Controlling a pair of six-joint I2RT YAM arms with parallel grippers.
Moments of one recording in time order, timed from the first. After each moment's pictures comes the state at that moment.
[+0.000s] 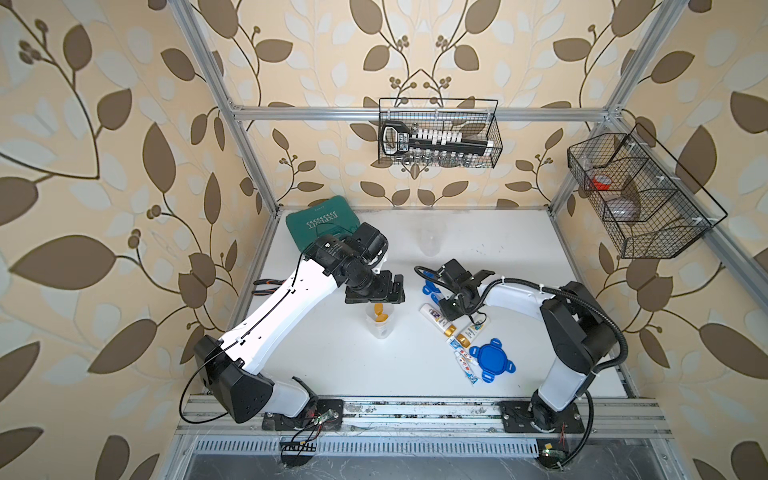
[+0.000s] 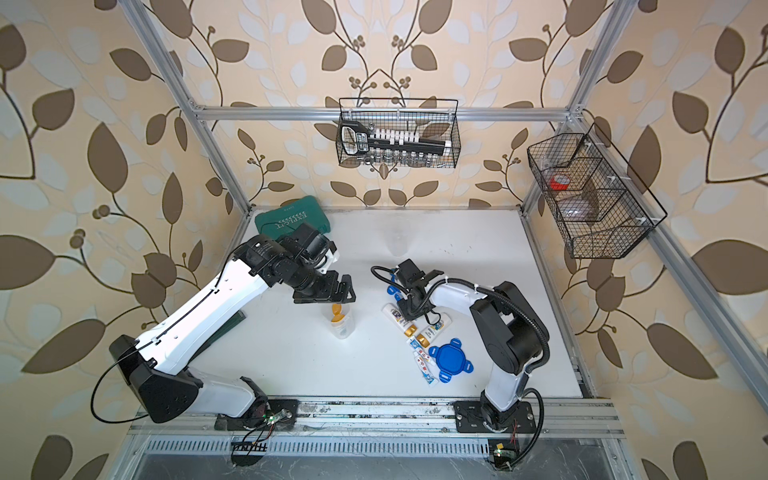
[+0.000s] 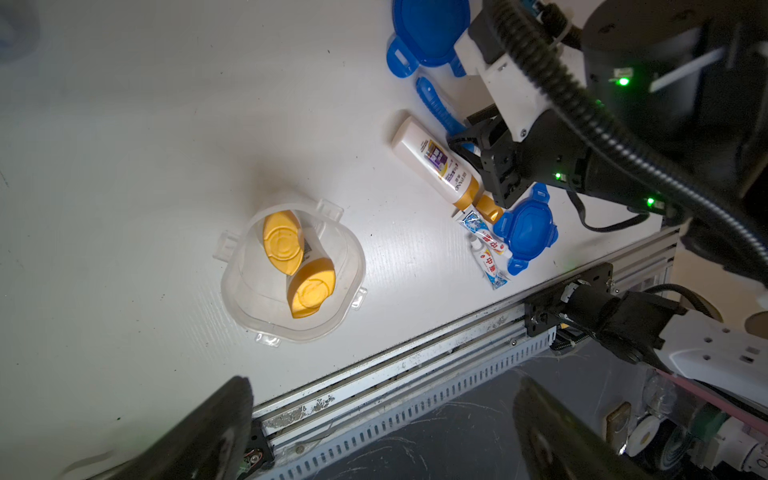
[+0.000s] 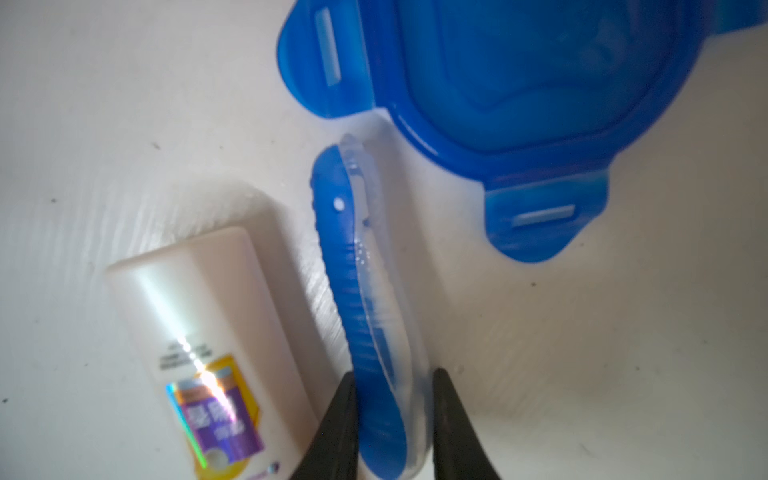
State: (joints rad) left arm -0.61 1.41 1.50 -1.30 0.26 -0.54; right arm 0.59 1.73 0.99 -0.56 0.02 0.14
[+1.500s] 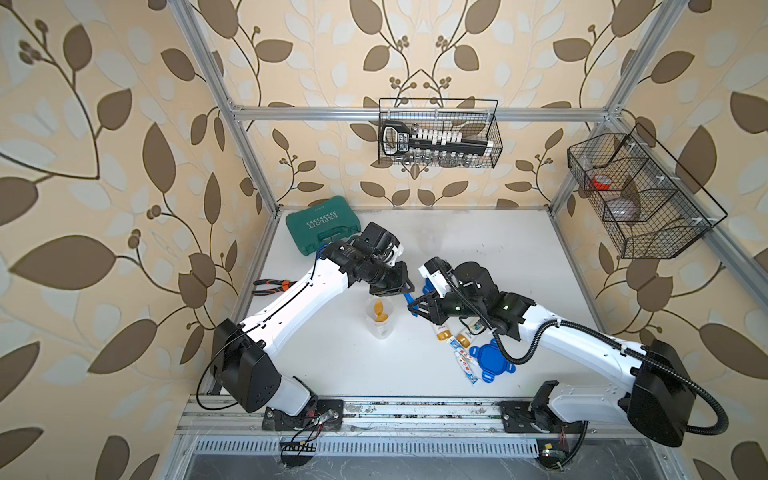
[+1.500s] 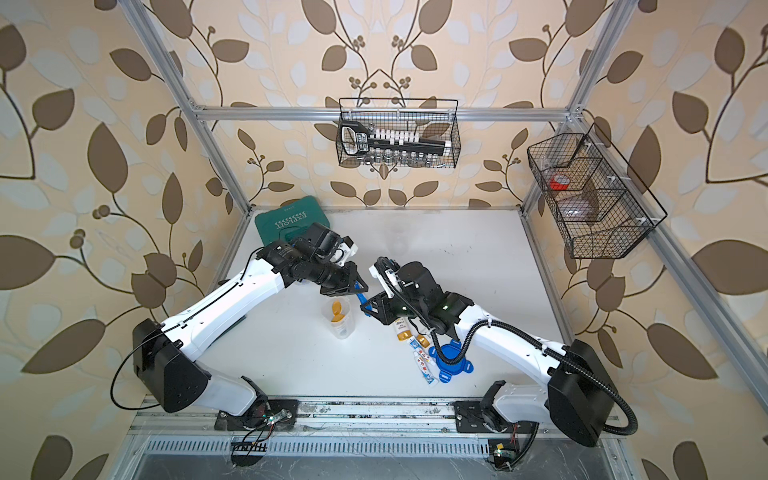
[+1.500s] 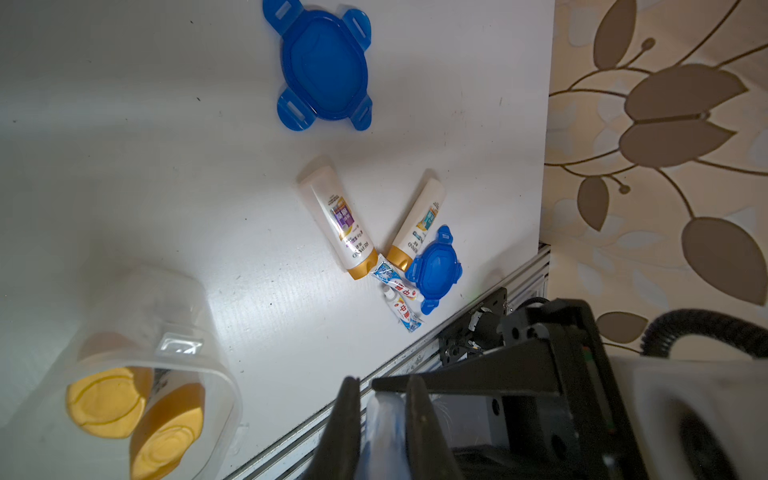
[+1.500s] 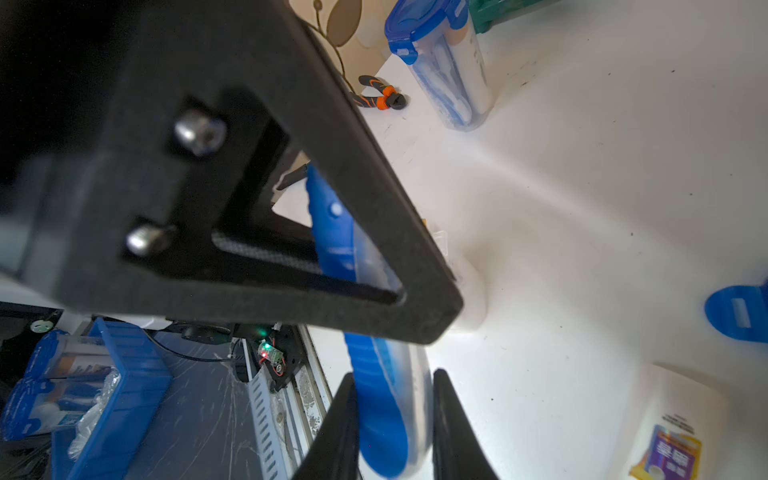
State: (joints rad) left arm -0.59 1.46 1.38 -0.92 0.46 -0.65; right arm 0.77 1.30 0.88 -0.14 -0.39 0.43
